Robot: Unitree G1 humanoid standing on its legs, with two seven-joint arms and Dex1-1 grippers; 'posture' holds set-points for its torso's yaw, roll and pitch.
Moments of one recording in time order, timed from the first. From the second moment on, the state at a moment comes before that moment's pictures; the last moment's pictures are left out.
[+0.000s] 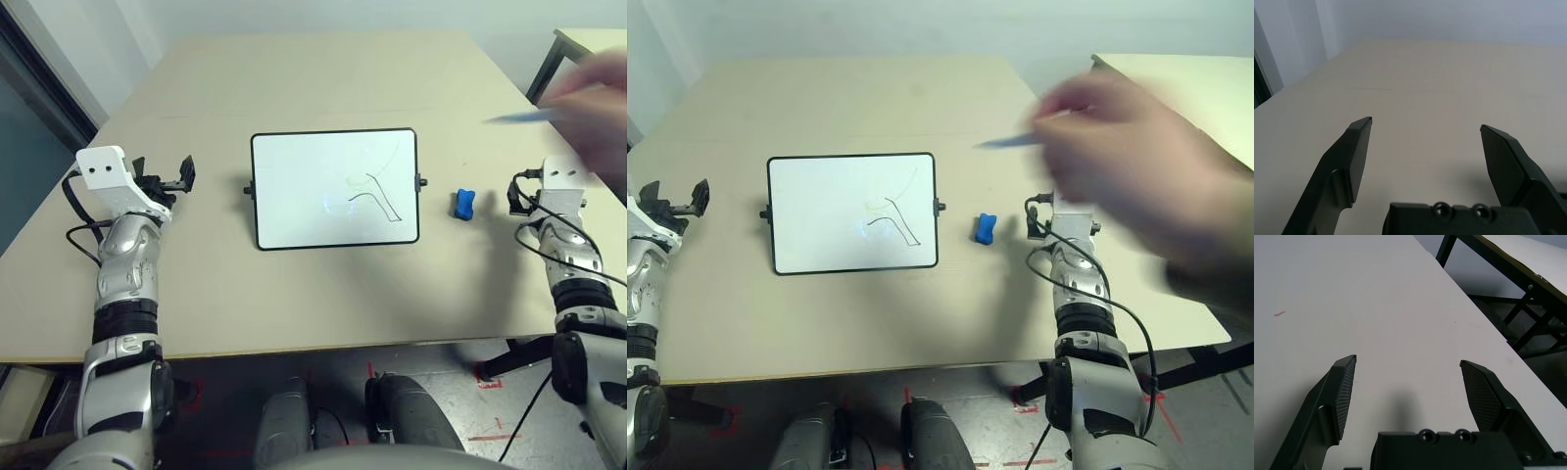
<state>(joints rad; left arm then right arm) -0.52 0.51 0.38 0.53 -0.25 -0.03 -0.25 -0.69 -0.49 -0.27 0.88 0.07 0.00 0.05</state>
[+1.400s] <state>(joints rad) -0.78 0.44 -0.02 0.29 -0.32 0.47 -0.82 -0.61 -0.33 -0.18 0.29 0.18 0.82 0.11</state>
